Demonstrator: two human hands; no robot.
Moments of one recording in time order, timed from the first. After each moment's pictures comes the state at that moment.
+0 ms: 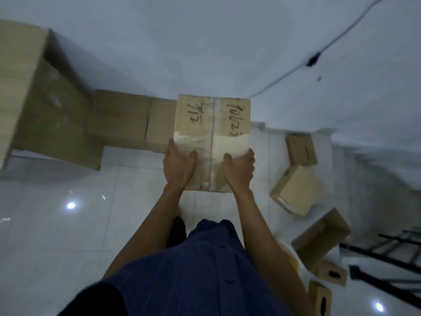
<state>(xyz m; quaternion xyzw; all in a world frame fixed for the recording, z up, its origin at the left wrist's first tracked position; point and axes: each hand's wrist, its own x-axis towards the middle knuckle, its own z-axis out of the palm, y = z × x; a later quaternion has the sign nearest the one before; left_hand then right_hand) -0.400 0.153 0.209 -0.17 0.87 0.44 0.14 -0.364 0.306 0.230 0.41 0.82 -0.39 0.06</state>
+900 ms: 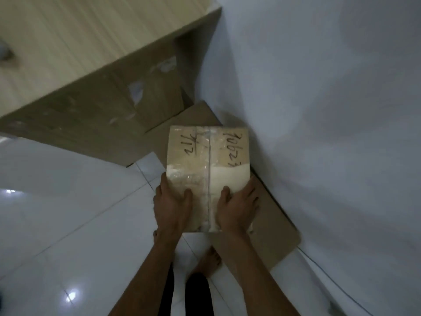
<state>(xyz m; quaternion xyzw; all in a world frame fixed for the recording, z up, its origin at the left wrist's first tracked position) -0.720 -0.068 -0.126 -0.55 0.72 0.42 -0.04 -0.812 0.040 -0.138 -0.01 0.98 -0.18 0.12</state>
